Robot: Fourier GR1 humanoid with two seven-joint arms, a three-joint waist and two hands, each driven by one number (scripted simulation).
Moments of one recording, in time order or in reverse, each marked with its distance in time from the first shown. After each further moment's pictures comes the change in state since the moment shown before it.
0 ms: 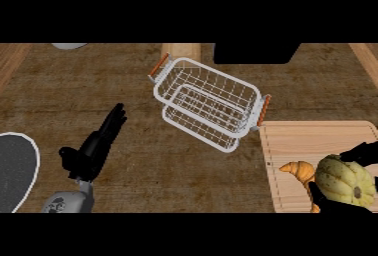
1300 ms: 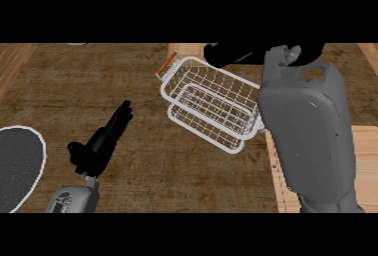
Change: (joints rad) left arm -0.035 -0.016 -0.009 0.020 -0.013 -0.018 0.011; right arm -1.130 0.157 -0.025 0.850 0.056 -0.043 0.300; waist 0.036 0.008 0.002
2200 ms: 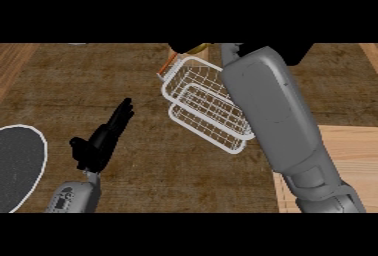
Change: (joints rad) left arm -0.032 -0.007 0.015 0.035 -0.008 -0.002 -0.009; right arm -0.119 0.003 0.040 0.408 -0.355 -0.438 0.015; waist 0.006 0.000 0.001
